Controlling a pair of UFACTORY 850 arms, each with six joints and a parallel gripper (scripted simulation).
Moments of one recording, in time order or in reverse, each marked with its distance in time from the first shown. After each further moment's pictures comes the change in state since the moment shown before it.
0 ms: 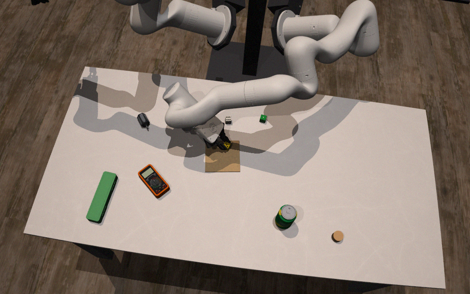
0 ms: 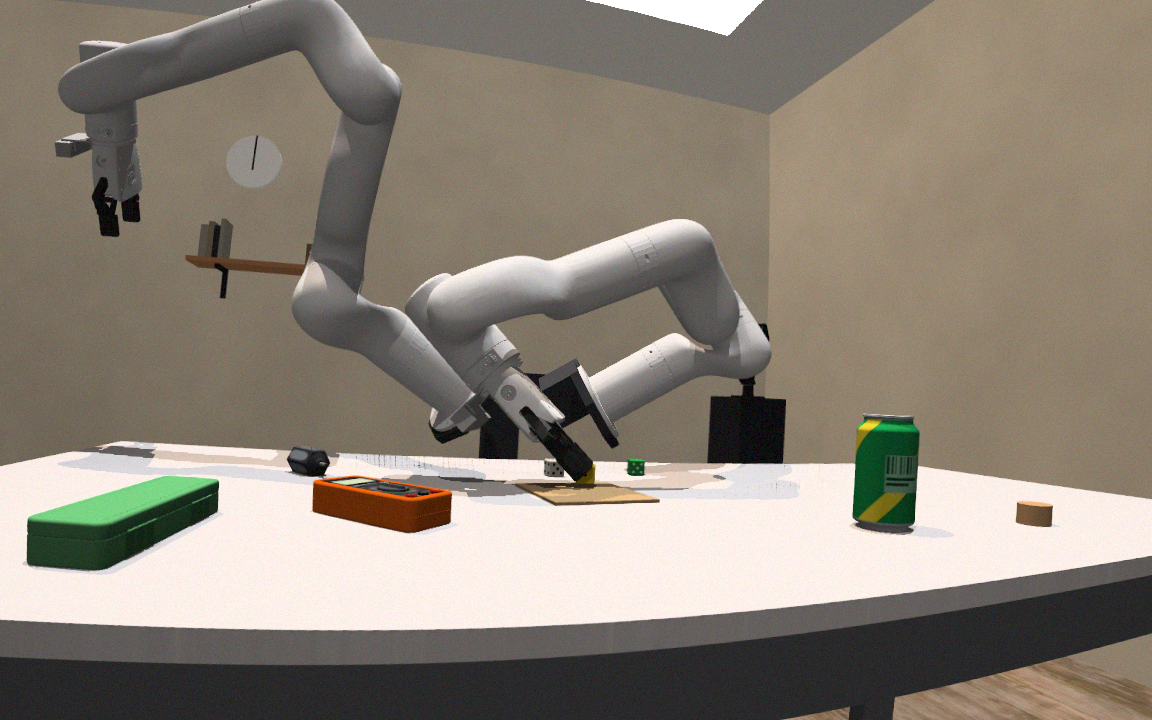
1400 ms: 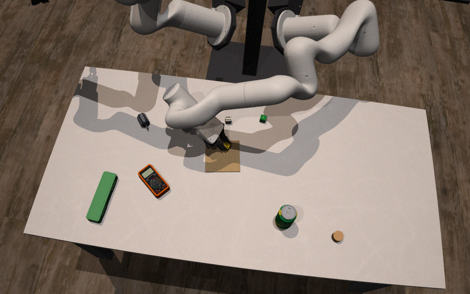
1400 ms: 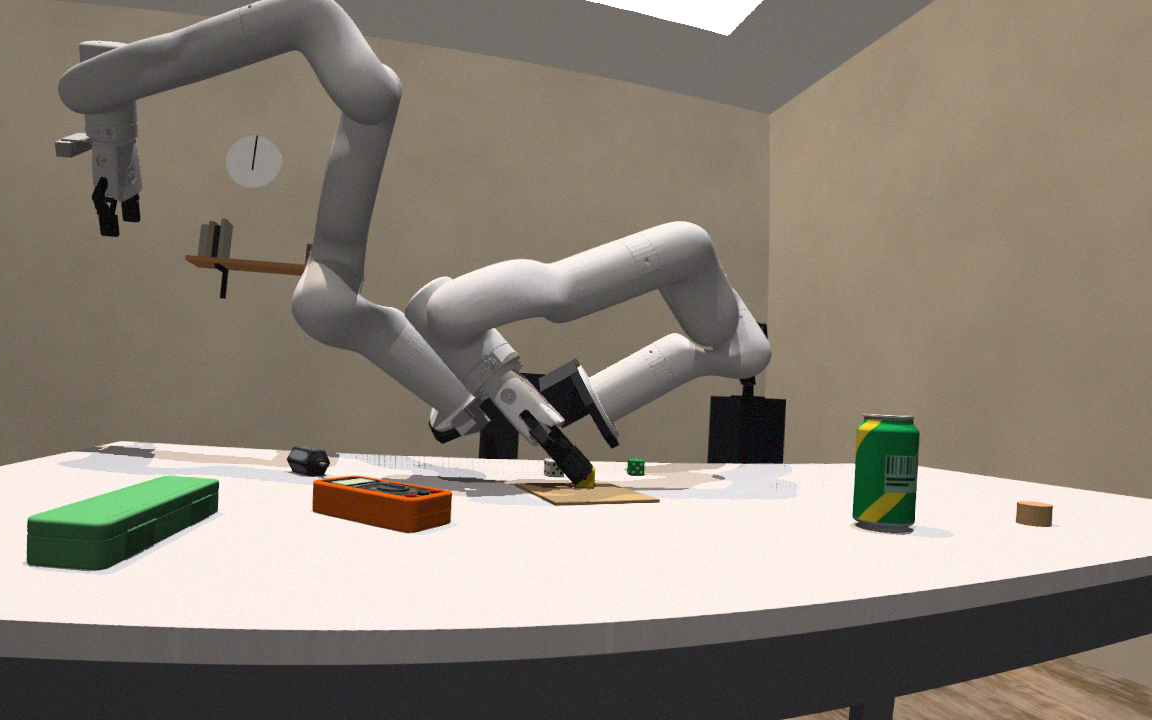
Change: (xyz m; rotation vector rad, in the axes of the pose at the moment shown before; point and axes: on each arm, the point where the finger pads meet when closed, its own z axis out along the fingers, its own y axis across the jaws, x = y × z) left arm 0.003 0.000 0.003 0.000 0.000 0.000; right arm 0.000 0.000 0.000 0.000 0.000 0.000
